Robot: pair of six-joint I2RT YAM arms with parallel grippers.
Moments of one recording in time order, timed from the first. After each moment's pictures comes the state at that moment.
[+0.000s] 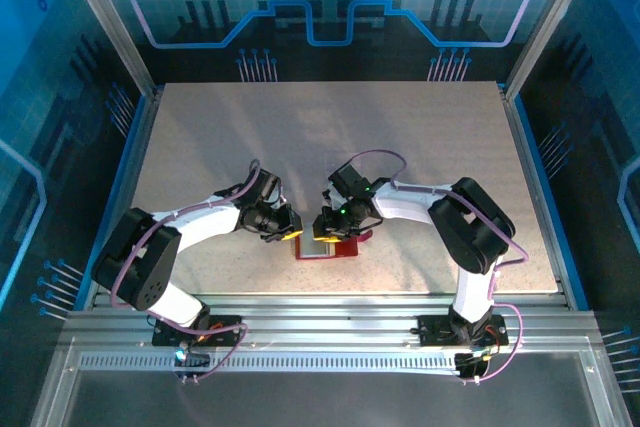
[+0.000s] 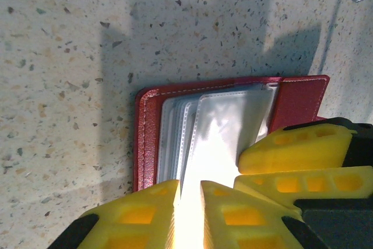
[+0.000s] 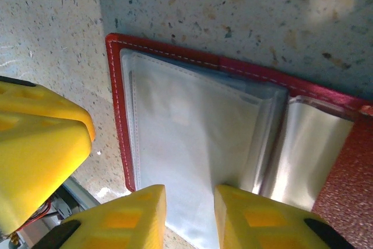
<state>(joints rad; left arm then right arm) -0.44 1.53 0.73 -0.32 0.48 -0.83 0.71 1.85 1.05 -0.38 -0.53 0.73</state>
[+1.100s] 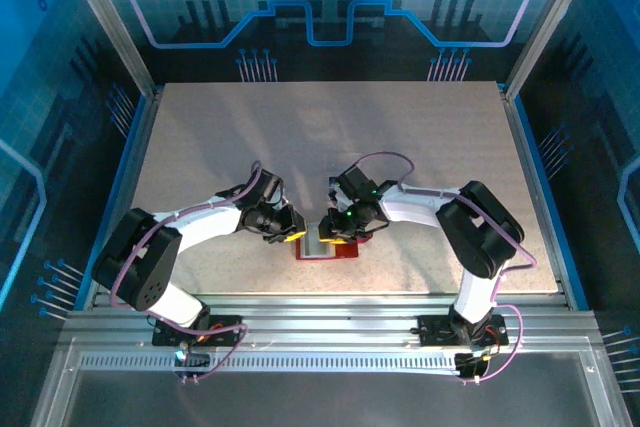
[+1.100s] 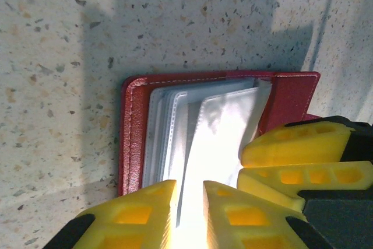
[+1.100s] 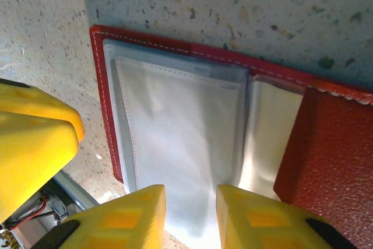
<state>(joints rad) -0.46 1.53 0.73 -0.31 0.51 -0.87 0.69 1.79 0.99 -0.37 -0.52 0.73</state>
